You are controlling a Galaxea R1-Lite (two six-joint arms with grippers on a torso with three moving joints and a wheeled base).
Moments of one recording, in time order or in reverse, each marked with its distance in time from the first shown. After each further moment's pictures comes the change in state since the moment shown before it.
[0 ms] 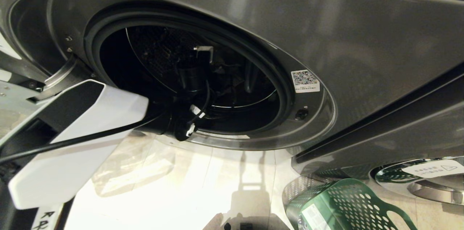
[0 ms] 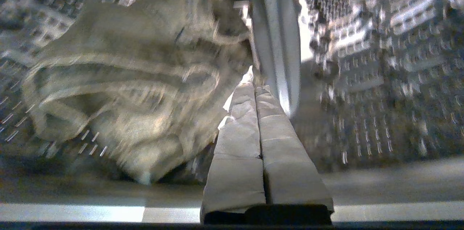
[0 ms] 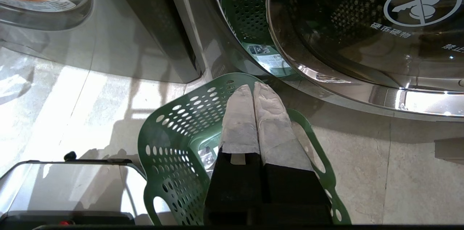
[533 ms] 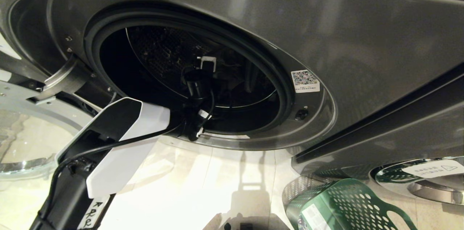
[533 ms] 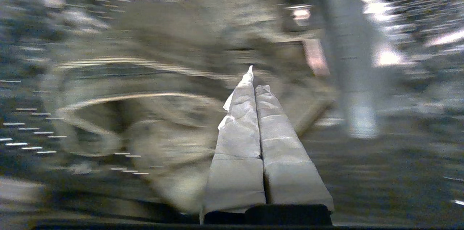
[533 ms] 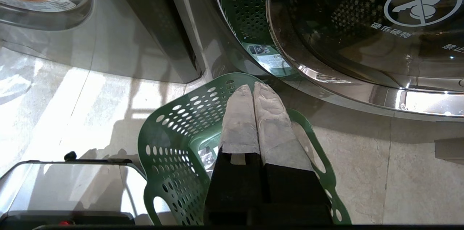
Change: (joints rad) left arm 0.054 0.206 -0.219 -0.060 0.121 0.166; right arm 0.000 0.000 0.000 0.000 0.000 0.000
